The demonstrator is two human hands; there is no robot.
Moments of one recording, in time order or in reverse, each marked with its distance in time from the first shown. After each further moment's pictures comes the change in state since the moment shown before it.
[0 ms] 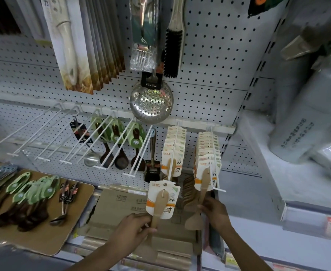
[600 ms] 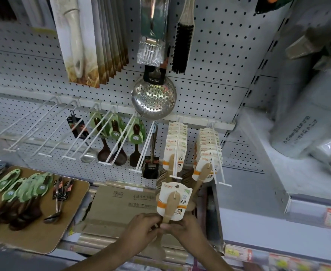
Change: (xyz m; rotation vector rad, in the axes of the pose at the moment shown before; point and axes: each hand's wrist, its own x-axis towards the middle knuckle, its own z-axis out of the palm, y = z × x) left_hand 0.005 -0.003 0.019 -0.073 -0.052 0.081; right_hand -0.102 -0.097 0.053 0.527 -0.240 -0.194
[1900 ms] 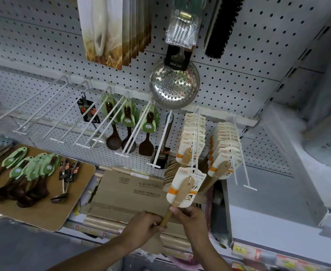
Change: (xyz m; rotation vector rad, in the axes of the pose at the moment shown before) left_hand -0.011 -0.057 0.018 -0.038 -0.103 -0.194; right_hand 0.023 0.020 0.032 0.153 0.281 0.255
